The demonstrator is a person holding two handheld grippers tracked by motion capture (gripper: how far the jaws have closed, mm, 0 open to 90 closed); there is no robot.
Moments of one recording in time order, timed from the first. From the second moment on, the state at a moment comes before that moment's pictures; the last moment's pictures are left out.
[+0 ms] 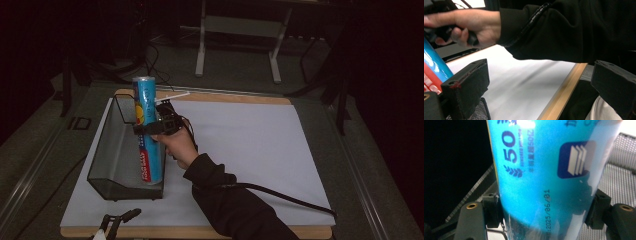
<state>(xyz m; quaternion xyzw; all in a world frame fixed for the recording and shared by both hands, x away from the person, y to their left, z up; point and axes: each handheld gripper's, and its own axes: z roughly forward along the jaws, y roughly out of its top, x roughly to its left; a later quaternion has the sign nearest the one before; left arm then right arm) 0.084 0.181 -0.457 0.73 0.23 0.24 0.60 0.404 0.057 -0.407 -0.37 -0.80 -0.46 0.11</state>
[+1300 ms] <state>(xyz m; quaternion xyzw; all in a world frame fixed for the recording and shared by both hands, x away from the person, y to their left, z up) 0.086 0.179 -0.459 0.73 0.23 0.23 0.60 0.418 0.073 -0.474 -0.52 -0.73 -0.43 0.09</state>
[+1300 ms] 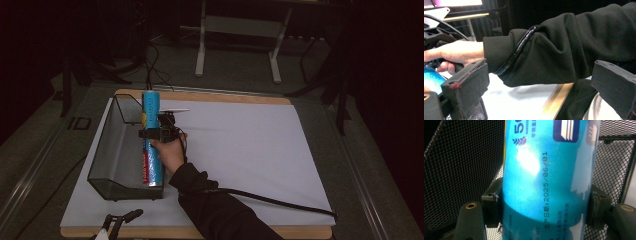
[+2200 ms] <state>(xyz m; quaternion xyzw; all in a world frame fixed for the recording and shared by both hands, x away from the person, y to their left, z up) 0.086 0.179 -0.459 0.74 0.23 0.23 0.60 0.415 0.074 -0.465 -0.42 -0.82 -0.39 -0.03</state>
